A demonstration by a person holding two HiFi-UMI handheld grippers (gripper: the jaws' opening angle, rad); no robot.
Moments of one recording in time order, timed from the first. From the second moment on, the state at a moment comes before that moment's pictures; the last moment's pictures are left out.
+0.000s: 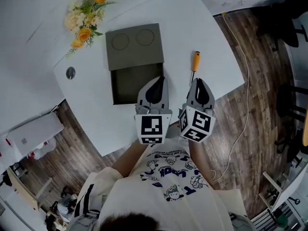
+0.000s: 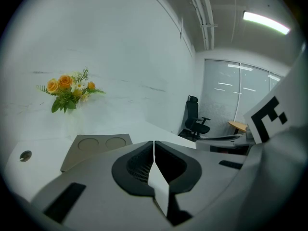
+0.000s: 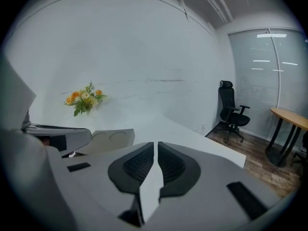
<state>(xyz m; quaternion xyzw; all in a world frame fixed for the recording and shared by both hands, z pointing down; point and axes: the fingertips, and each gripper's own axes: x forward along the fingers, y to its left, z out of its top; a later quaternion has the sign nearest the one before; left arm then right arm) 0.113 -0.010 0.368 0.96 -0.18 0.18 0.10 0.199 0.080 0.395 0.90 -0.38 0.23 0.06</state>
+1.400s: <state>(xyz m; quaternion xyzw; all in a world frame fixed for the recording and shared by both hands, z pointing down) 0.181 -0.033 0.442 0.93 -0.21 0.25 0.14 0.274 0.058 0.480 0.86 -0.38 0.33 0.09</state>
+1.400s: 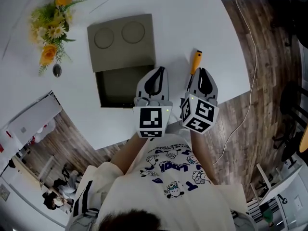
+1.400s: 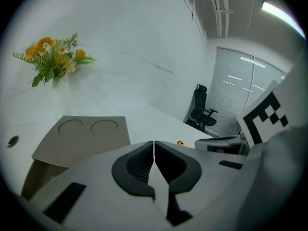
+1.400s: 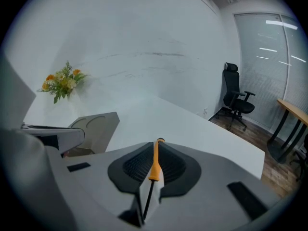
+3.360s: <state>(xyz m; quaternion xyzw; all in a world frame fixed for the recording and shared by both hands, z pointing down) 0.154 -0.052 0.466 0.90 -0.29 0.28 0.18 0.287 0.040 0.534 0.83 -0.37 0.41 0.10</state>
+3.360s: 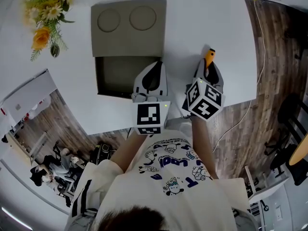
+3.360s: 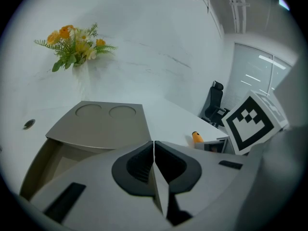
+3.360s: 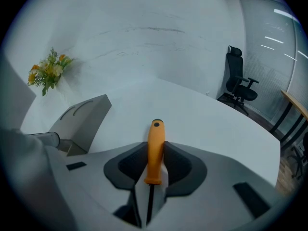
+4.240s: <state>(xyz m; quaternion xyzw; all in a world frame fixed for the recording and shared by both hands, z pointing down) 0.091 -0.065 0.423 0.89 -0.35 0.22 0.18 0.236 0.000 0.447 0.82 -0.49 0.28 0.11</state>
